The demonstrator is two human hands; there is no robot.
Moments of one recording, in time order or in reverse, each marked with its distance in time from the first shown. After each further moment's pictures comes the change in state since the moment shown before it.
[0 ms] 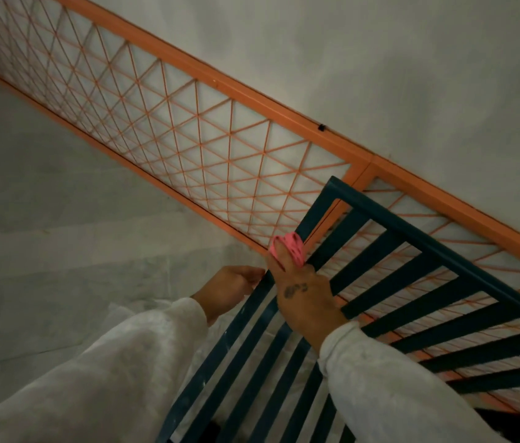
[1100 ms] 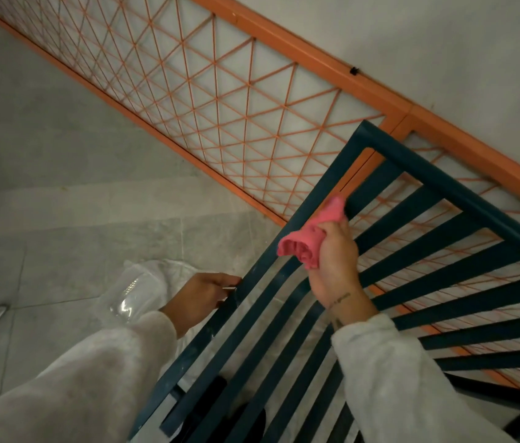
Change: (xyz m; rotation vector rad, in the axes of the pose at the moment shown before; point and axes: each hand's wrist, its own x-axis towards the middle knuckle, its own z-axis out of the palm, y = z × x) left_hand -0.023 -0.117 -0.007 -0.161 0.079 -0.107; right_hand -0.006 -0.004 0.010 1.990 0.231 0.649
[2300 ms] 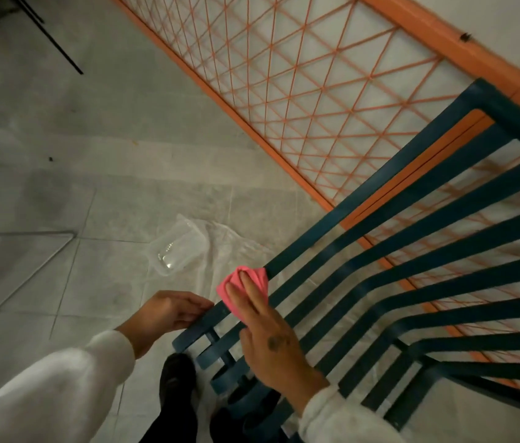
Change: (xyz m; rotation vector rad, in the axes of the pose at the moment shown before) left_hand -0.119 -0.141 -0.046 -0.269 0.241 -0.177; right_hand -0.131 0.196 -0.008 -1.205 -0.825 -0.643
